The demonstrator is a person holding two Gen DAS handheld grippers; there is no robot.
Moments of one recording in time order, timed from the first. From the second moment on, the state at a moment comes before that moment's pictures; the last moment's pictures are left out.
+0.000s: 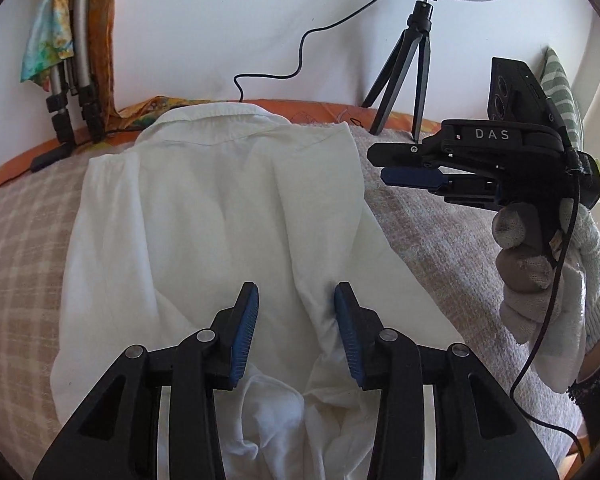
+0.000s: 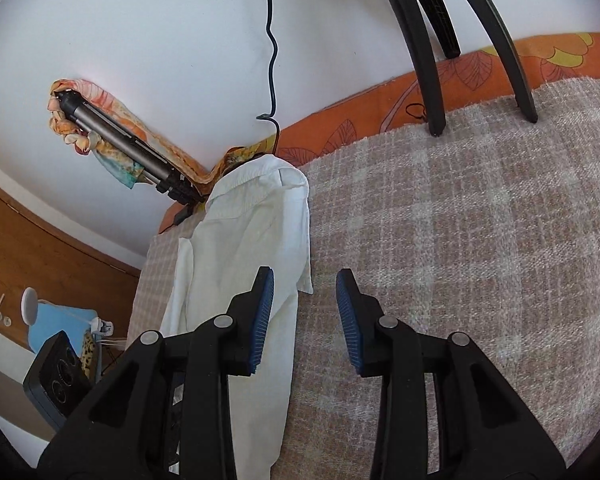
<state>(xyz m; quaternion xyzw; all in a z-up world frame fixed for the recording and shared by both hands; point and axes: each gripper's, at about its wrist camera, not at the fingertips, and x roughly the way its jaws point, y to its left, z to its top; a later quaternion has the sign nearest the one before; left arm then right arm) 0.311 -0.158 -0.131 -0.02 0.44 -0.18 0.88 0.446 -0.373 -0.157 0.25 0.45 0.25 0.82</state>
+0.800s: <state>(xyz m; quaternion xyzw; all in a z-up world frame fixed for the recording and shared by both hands) 0.254 -0.147 -0.096 -0.02 0.40 -0.24 0.88 0.445 -0.340 -0.107 0.14 0.43 0.26 0.85</state>
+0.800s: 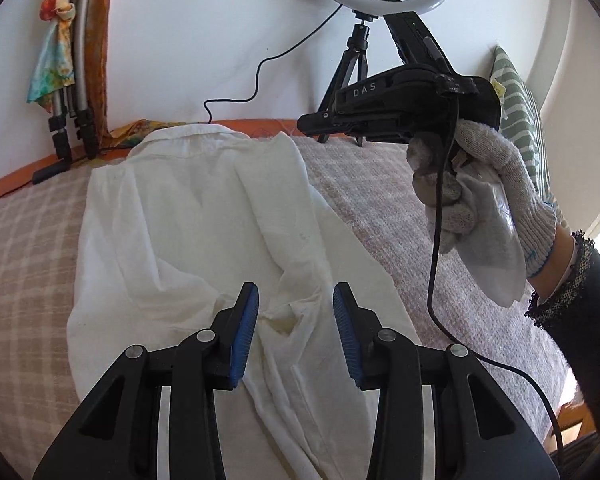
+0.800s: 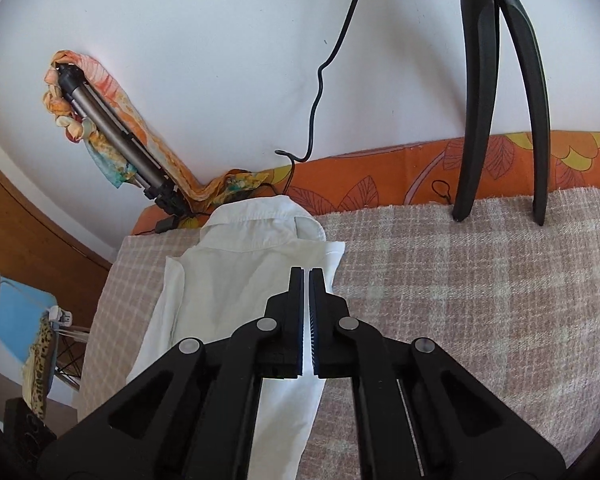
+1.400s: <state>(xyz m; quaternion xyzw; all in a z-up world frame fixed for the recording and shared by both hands) 0.189 -0.030 -0.067 -0.07 0.42 -0.16 0.89 0.402 -0.331 -0.109 0.13 0.46 0.22 0.85</state>
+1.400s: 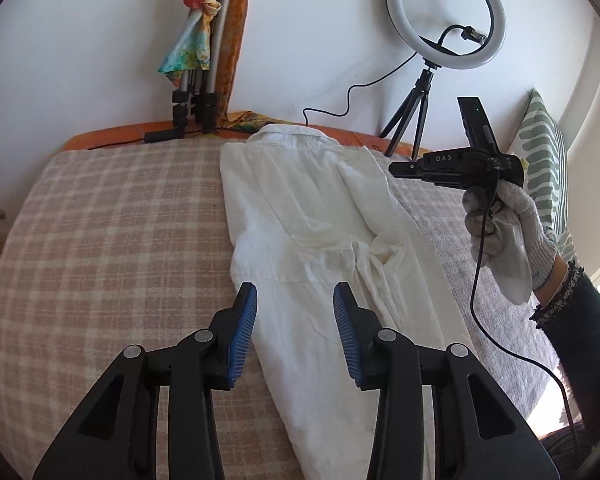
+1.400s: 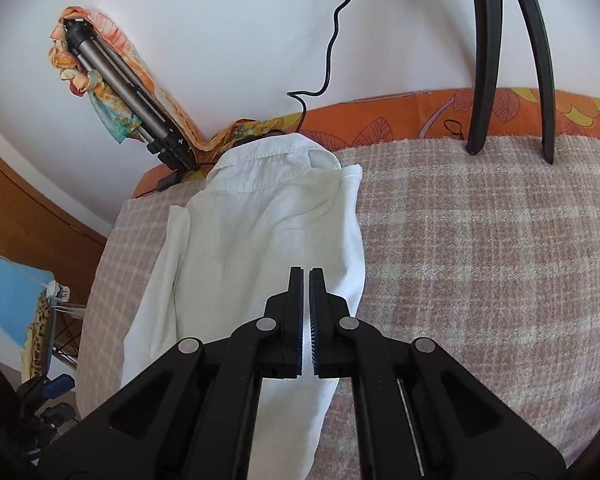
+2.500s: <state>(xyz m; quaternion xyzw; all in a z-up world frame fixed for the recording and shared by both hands) 0.014 -0.025 -0.146 -0.22 0.53 -0.26 0.78 0.053 -0.343 -0.169 0.12 0.57 0.28 0.77</state>
